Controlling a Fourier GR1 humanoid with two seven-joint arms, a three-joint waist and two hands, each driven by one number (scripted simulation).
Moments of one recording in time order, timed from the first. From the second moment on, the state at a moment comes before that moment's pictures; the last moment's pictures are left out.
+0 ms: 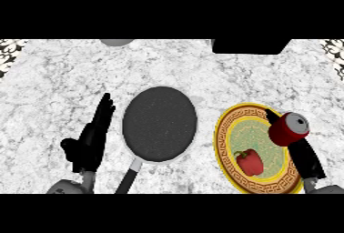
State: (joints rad) left arm -0.08 0.23 -0.34 -1.54 0.20 0.39 0.01; right arm -0.04 -0.51 0.32 -1.34 -0.18 -0.19 -0.11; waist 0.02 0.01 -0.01
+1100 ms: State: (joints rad) left arm -0.09 0.55 -0.13 -1.32 0.18 0.30 0.20; right arm -0.05 -0.55 0.12 -1.47 -0.45 0.41 -0.70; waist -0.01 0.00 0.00
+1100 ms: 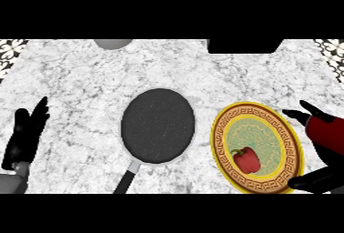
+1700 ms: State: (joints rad) left arm -0.11 0.56 -0.10 -1.29 0.18 0.26 0.20; right arm -0.08 -0.90 0.07 -1.73 -0.15 0.37 -0.48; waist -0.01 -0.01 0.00
